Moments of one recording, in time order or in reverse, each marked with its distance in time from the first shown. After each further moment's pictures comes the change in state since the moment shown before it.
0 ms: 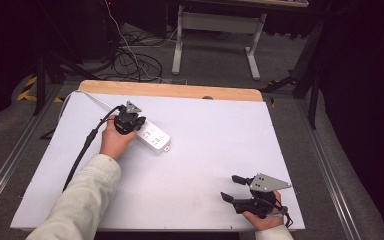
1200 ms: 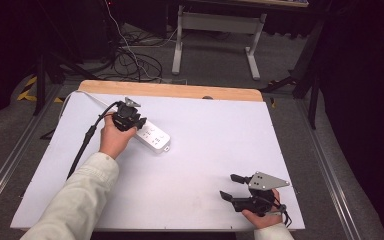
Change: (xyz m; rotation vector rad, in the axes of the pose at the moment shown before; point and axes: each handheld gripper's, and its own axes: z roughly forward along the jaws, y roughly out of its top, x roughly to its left) left arm -0.003 0.018 -0.020 0.063 0.018 -0.057; right arm -0.002 0.003 0.005 0.002 0.010 -0.007
